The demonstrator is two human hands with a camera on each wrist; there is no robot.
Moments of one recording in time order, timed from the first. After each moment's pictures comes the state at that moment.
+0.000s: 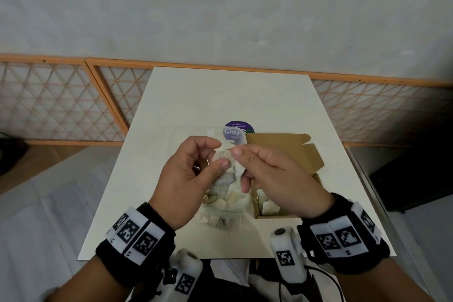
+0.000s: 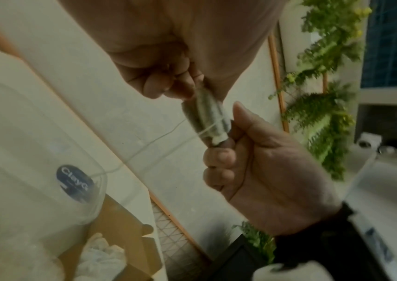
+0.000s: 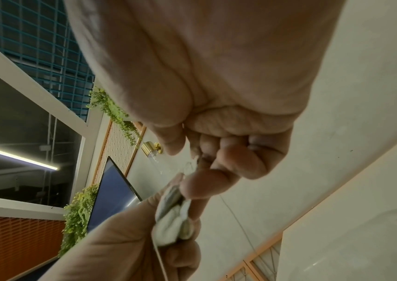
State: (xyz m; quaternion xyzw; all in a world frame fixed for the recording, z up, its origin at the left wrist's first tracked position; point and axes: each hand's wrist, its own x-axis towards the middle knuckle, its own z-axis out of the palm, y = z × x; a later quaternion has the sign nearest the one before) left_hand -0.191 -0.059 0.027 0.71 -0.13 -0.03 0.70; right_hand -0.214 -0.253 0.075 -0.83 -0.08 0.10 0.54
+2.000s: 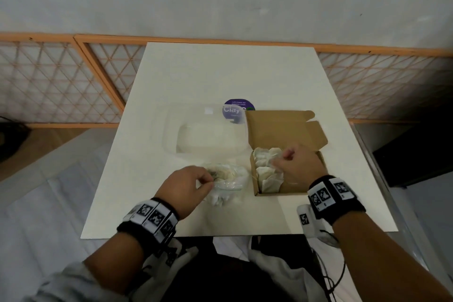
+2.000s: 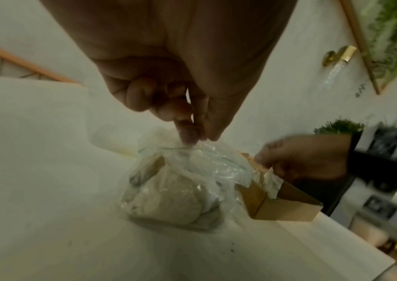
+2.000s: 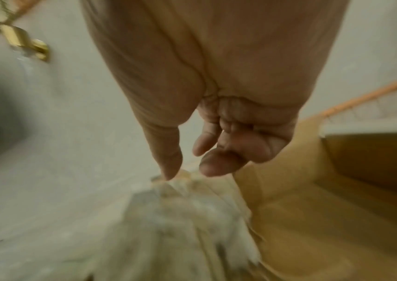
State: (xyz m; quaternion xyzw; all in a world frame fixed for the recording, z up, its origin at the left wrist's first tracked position) left_hand -0.182 -0.043 -0.078 0.92 -0.13 -0.16 0.33; right_hand -0.183 -0.355 -0.075 -0.91 0.20 0.09 0.35
